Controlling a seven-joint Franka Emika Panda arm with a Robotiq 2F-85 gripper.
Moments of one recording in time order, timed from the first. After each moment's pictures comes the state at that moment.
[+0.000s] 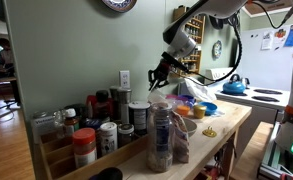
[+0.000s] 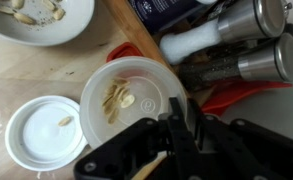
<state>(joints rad) 0.16 0.19 0.17 -2.14 0.96 2.34 0.16</state>
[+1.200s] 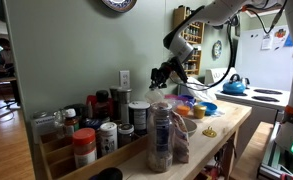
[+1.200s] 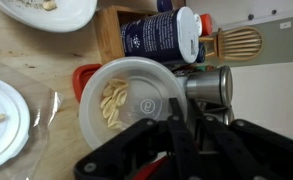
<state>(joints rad) 0.07 0.29 0.15 -2.07 1.13 1.99 -0.46</state>
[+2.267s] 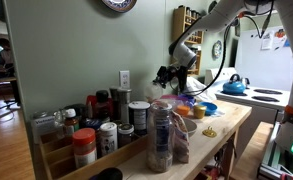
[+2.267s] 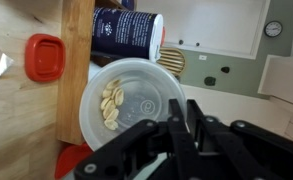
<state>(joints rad) 0.01 0.36 0.09 -2.07 1.31 1.71 -0.99</state>
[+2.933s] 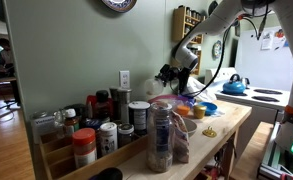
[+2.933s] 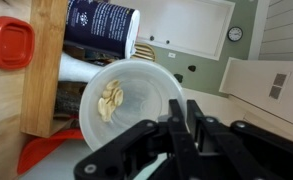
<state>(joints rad) -0.01 0.39 0.05 -2.07 1.38 1.56 -1.13</state>
